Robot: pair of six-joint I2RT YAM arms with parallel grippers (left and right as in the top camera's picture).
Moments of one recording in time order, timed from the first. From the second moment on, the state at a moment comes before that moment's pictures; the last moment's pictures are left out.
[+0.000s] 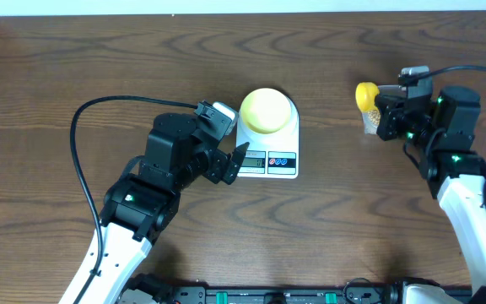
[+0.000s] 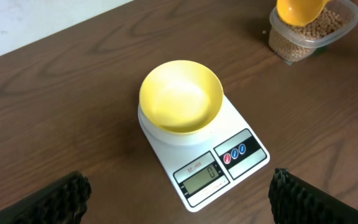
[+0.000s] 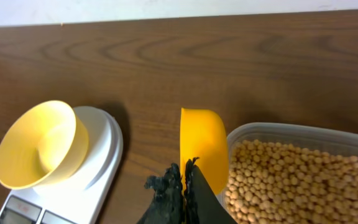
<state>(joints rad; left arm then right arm) -0.41 1.06 0.92 -0.50 0.16 0.12 -0.08 1.33 0.84 -0.11 -0.42 -0.03</state>
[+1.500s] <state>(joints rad) -0.41 1.06 0.92 -0.50 0.16 0.12 -0.13 1.51 0.92 -0.29 -0.20 -0.28</state>
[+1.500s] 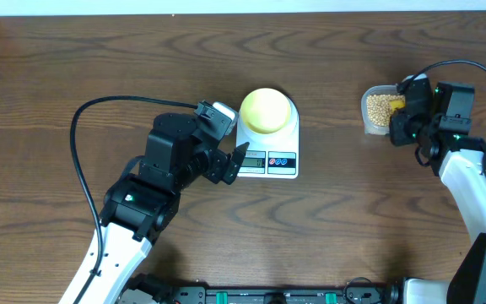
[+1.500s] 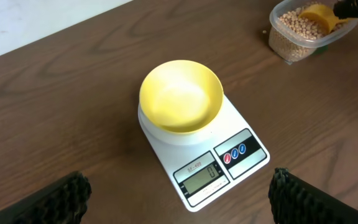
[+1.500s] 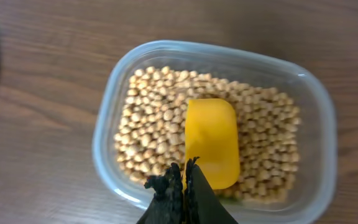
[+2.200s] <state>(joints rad) -0.41 1.06 0.92 -0.50 0.16 0.12 -0.29 1.55 0.92 -0.32 -0.48 -0.25</state>
